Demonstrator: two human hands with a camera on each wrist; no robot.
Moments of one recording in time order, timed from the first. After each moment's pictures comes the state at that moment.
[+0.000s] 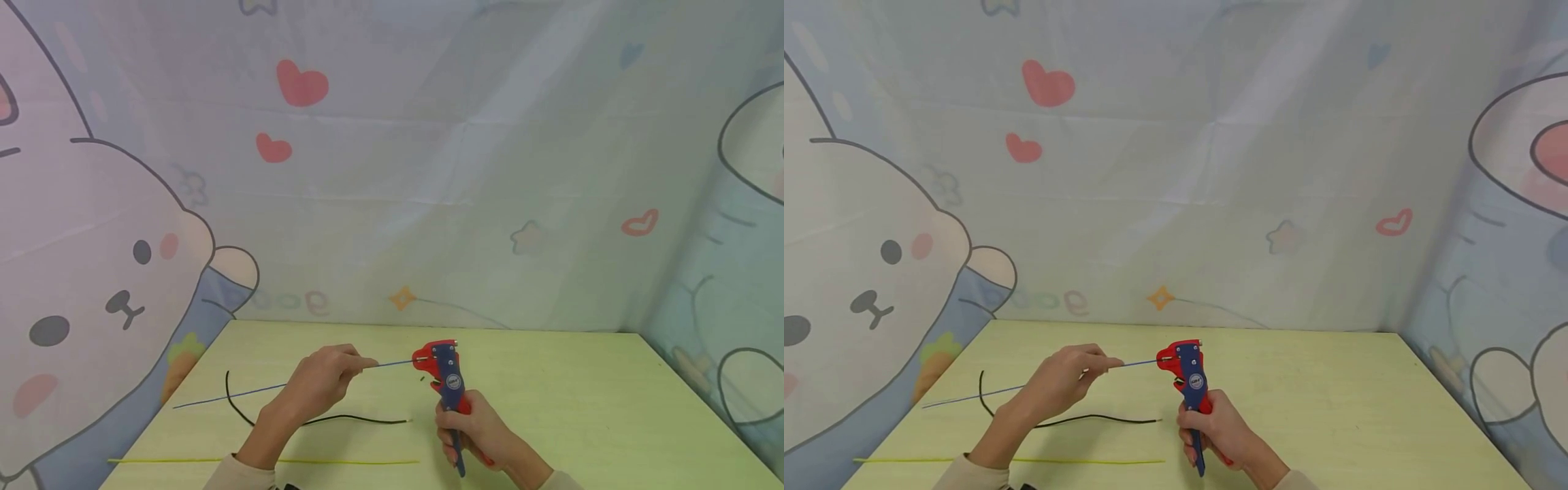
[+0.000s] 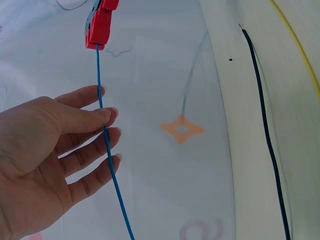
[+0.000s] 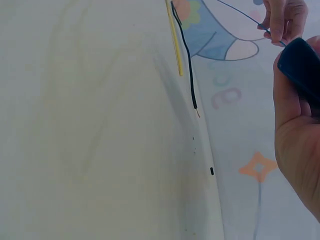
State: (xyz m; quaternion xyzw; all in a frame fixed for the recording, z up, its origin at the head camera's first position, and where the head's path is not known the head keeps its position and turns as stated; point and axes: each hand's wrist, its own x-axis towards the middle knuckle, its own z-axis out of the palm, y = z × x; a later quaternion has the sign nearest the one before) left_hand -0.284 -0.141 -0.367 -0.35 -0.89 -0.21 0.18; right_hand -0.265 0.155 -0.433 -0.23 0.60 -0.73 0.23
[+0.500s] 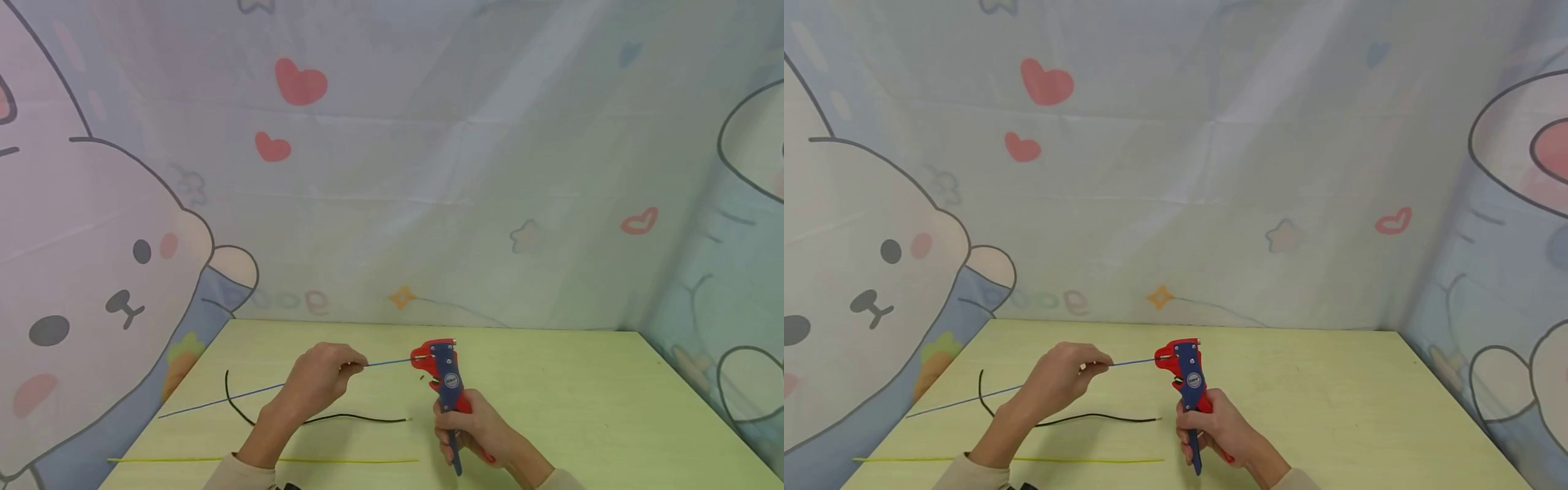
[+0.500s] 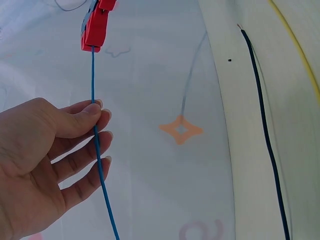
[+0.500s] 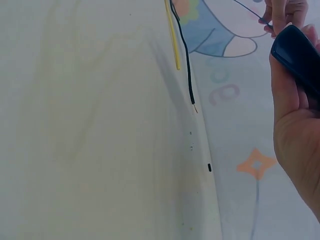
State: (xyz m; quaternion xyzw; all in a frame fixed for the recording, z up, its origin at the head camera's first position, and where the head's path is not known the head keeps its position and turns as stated) left_hand -0.282 -0.137 -0.366 -0.31 -0.89 -0.24 0.23; right_hand -0.266 0.160 -0.434 -0.27 0.58 -0.73 0.25
